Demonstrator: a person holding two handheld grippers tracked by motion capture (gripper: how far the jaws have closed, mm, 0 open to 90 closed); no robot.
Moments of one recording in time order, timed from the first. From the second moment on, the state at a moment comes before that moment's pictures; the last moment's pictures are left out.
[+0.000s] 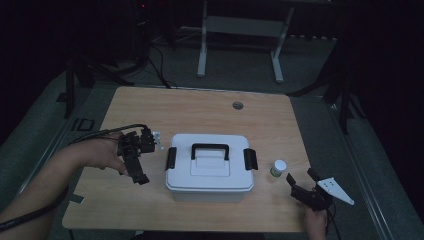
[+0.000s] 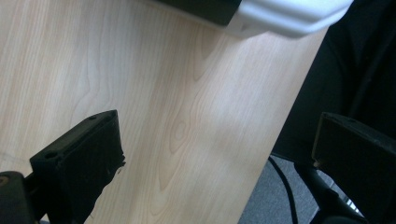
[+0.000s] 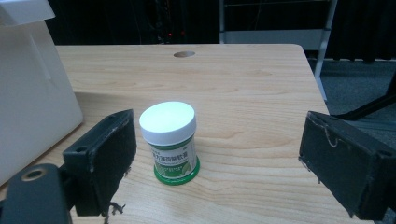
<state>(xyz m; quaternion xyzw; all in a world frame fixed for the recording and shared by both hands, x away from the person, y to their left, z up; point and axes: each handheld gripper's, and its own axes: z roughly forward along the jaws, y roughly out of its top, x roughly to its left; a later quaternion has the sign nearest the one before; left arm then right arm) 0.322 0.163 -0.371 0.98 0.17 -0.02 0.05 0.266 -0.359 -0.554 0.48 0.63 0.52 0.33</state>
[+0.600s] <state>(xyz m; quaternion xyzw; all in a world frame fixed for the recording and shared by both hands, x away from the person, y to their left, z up) 0.344 0.116 -0.353 0.99 0.14 -0.01 0.05 0.266 -0.360 -0.554 0.48 0.63 0.52 0.32</state>
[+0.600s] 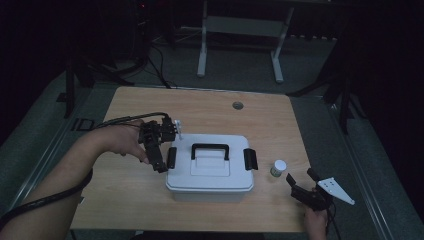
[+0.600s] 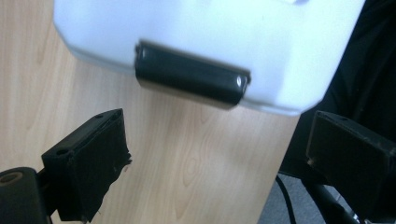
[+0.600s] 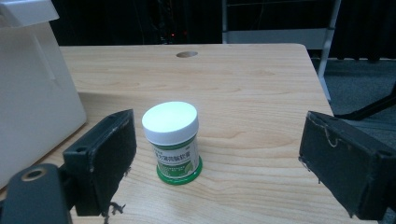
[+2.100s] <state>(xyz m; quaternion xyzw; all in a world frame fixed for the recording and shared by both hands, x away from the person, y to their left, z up) 0.368 0.022 -0.371 1.00 0.02 0.00 -0.02 0.266 -0.363 -0.555 0.48 0.62 0.54 0.30</state>
